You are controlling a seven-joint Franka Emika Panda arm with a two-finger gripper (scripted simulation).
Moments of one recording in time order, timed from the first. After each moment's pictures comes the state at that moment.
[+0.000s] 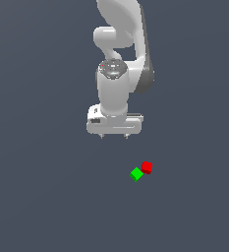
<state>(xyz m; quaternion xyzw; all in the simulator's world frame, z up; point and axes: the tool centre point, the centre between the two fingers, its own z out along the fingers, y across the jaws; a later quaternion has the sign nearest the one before) 0.007 0.001 0.168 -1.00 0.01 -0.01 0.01</state>
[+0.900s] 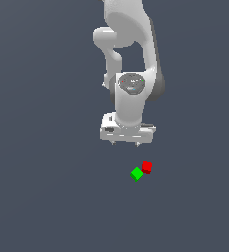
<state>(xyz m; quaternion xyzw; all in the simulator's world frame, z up) 0.024 0.047 0.140 -1.00 0.05 -0.01 0.00</state>
